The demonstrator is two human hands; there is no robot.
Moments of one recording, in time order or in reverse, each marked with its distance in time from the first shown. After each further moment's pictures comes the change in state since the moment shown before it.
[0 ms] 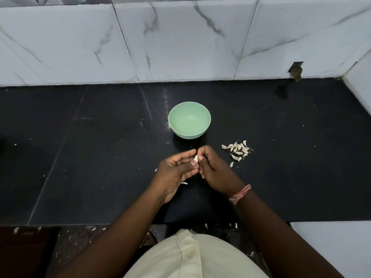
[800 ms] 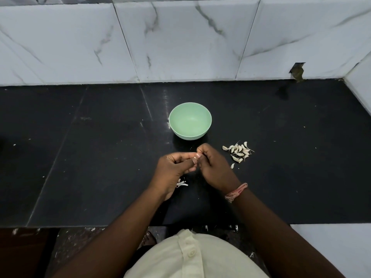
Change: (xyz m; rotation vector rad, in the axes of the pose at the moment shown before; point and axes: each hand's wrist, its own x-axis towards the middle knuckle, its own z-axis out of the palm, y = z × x) left_hand 0.009 0.003 -0.001 0.208 0.036 0.140; right_hand 0.013 -0.004 0.005 -0.102 0.121 -0.003
